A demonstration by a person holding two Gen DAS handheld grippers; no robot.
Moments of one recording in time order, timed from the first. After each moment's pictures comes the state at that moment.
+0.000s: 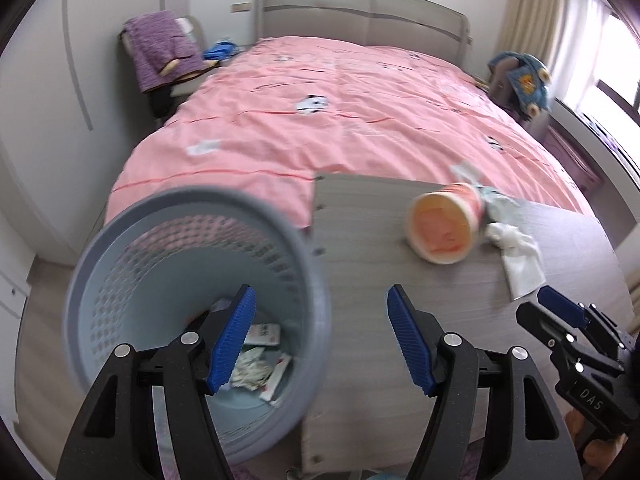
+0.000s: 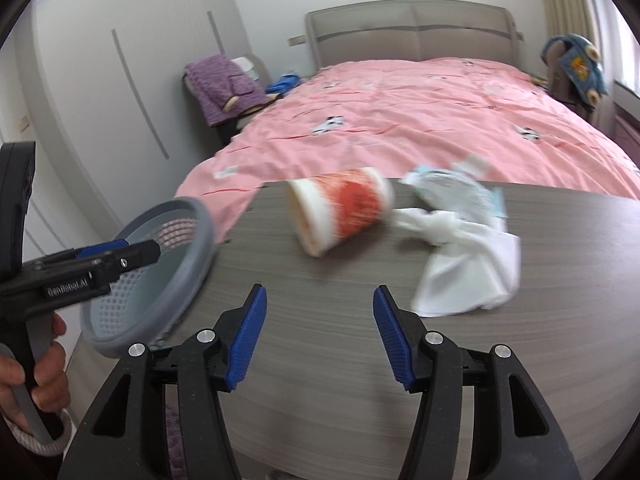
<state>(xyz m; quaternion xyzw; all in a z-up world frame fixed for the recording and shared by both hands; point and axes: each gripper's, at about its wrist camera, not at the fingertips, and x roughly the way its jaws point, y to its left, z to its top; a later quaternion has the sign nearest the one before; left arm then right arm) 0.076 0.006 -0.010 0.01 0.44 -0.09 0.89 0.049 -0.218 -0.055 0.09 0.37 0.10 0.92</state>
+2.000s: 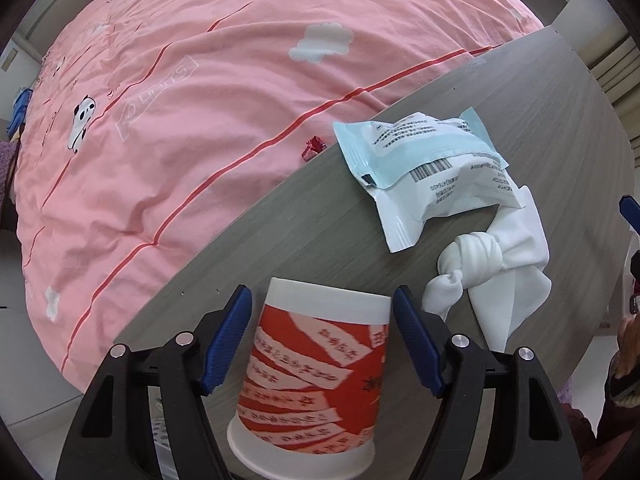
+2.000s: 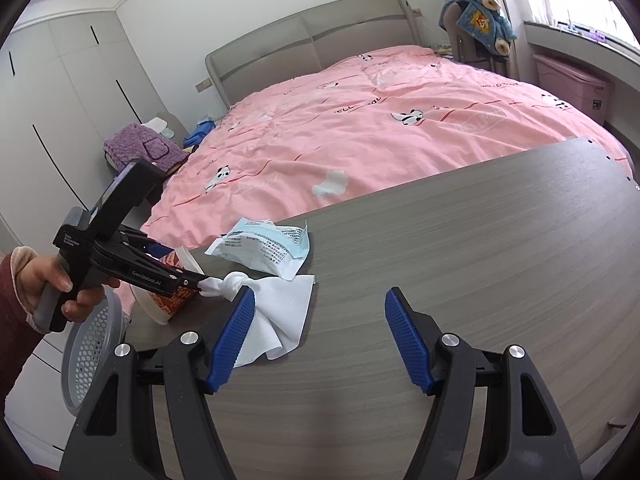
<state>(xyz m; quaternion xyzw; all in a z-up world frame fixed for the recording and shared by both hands) 0.238 -0.197 -0.074 0.28 0.61 -0.29 0.69 0.059 -0.375 -0.052 0.19 0.35 -0.01 0.92</state>
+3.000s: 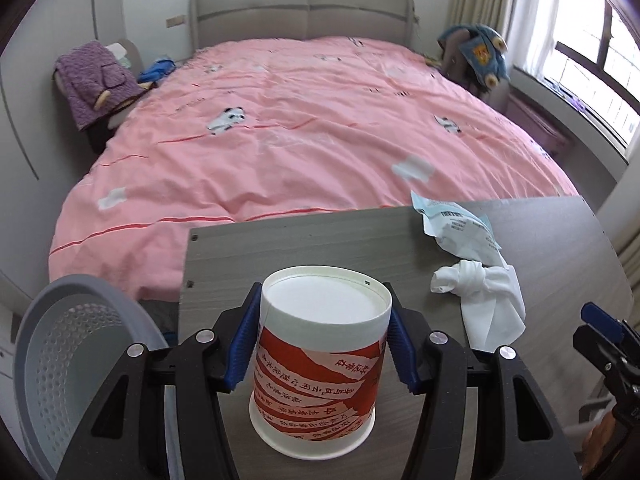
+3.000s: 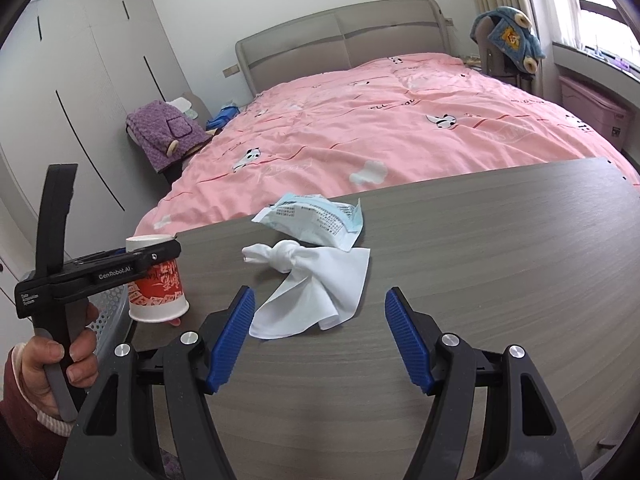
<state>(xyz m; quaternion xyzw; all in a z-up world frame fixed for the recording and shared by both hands) 0.140 -0.093 -0.029 0.05 0.43 -0.15 0.89 0.048 -0.324 -0.054 0.15 0.35 0.03 0.92</state>
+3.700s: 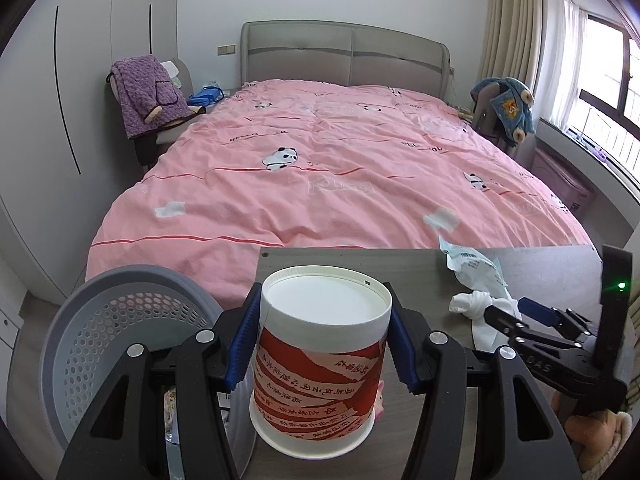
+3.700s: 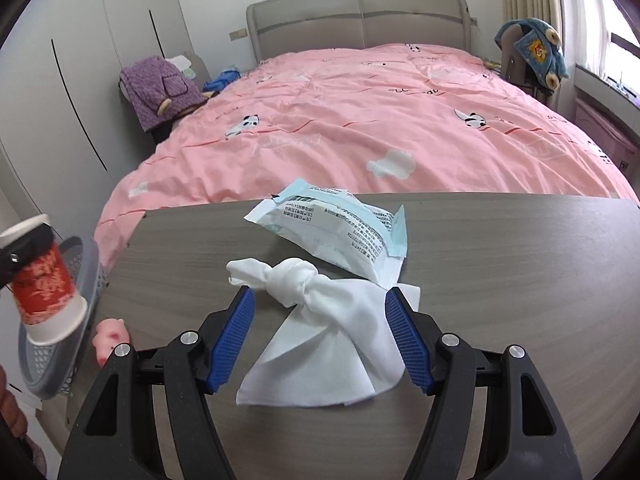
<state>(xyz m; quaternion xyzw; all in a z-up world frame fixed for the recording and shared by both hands) 0.098 -0.046 0.009 0.01 0.36 -0.09 0.93 0.131 -0.286 -0.082 0.07 0.40 0.02 0.91</state>
